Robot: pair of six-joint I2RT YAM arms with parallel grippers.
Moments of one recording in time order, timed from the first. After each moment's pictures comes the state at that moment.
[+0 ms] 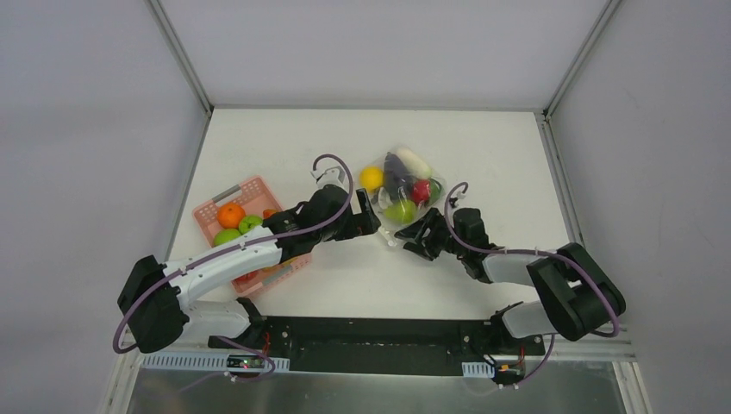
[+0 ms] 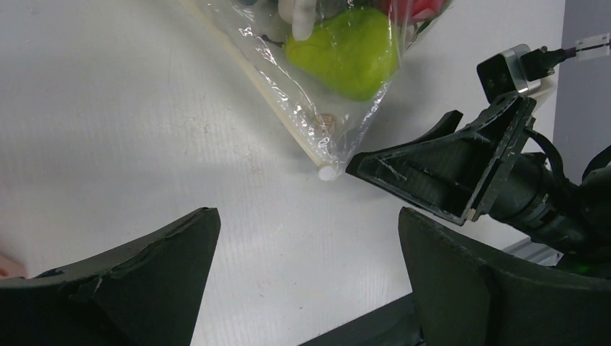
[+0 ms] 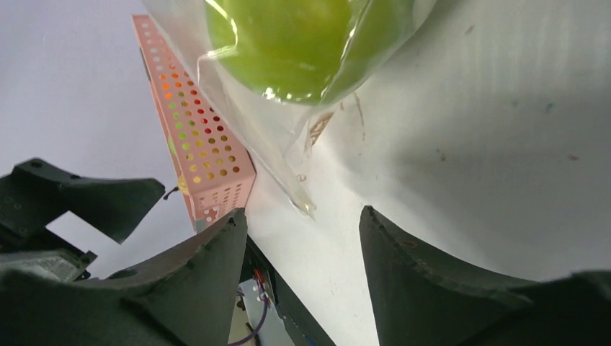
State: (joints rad) left arm -0.87 1.21 0.86 -0.32 -0.24 -0.88; right arm 0.48 1.40 0.33 0.54 -0.43 1.18
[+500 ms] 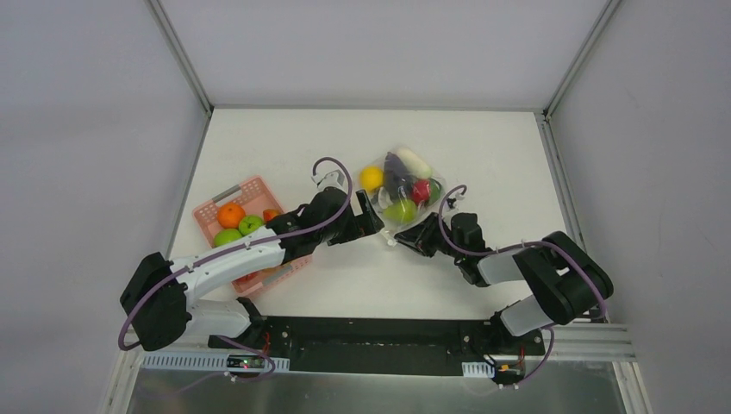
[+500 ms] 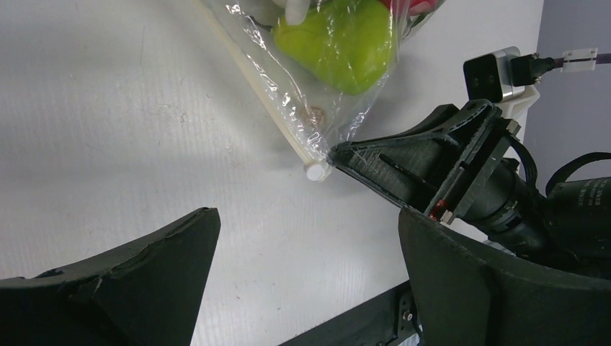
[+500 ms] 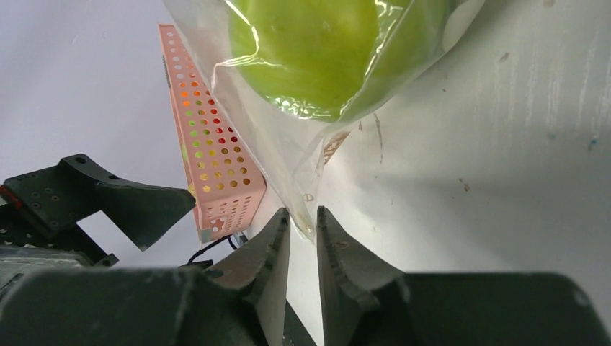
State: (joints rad) left arm -0.86 1.24 0.82 -0.23 -0.18 -0.98; right arm 0.53 1.50 0.27 0.81 -0.37 1.22
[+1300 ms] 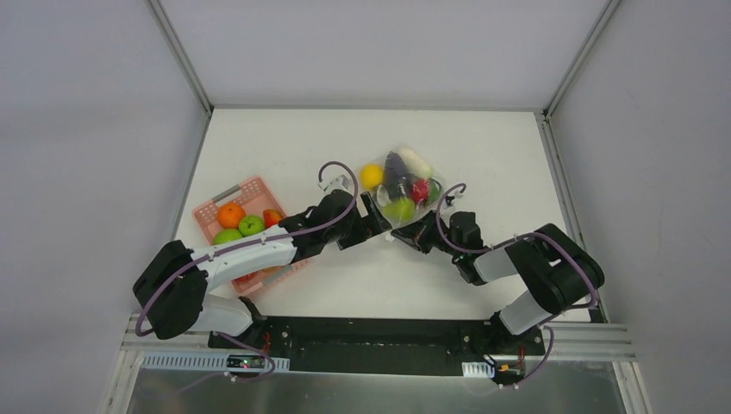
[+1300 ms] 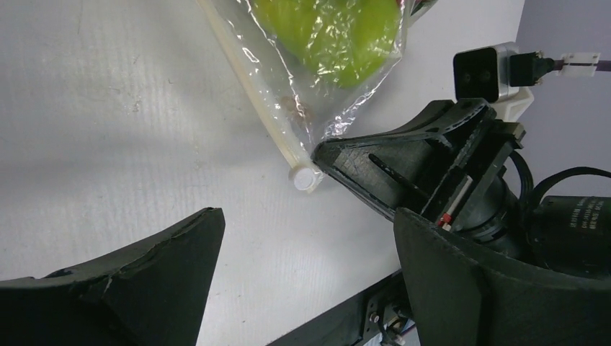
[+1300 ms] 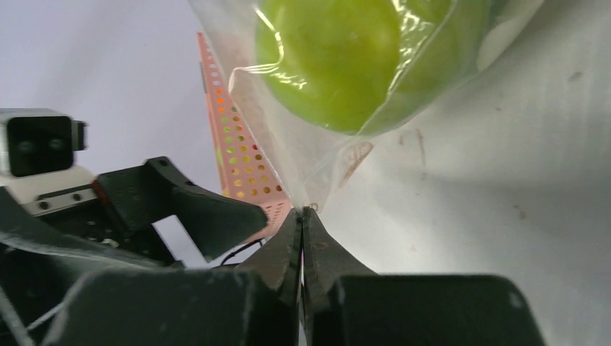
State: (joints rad) left arm -0.86 1.33 0.78 -0.11 -0.12 -1.10; right arm 0.54 1.58 0.28 0.95 -0.38 1.29
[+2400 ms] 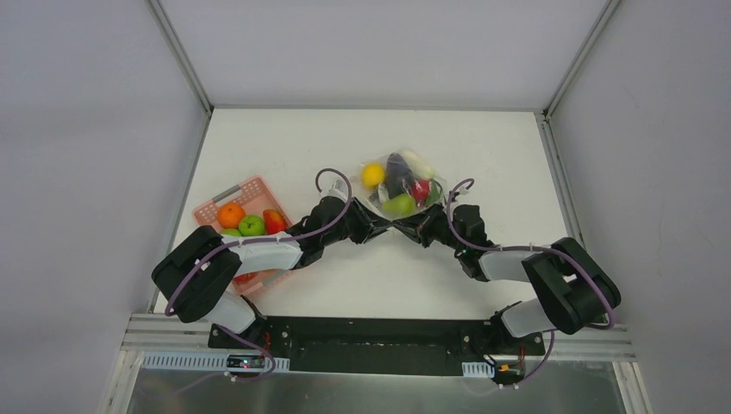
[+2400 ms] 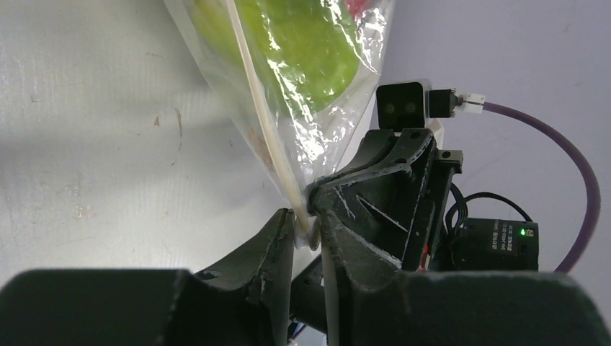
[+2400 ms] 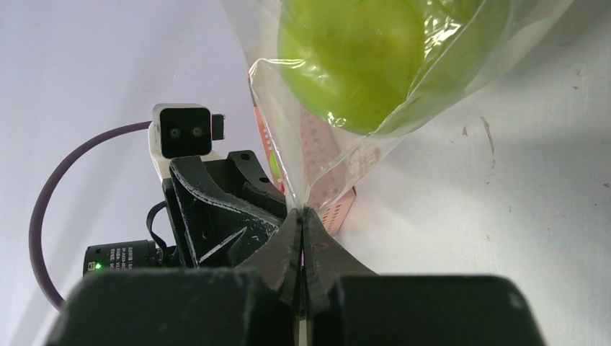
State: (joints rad) left arm -0.79 1.48 0.59 0.49 0.07 -1.39; right arm 0.52 1.44 0.33 0.80 -0.39 1.49
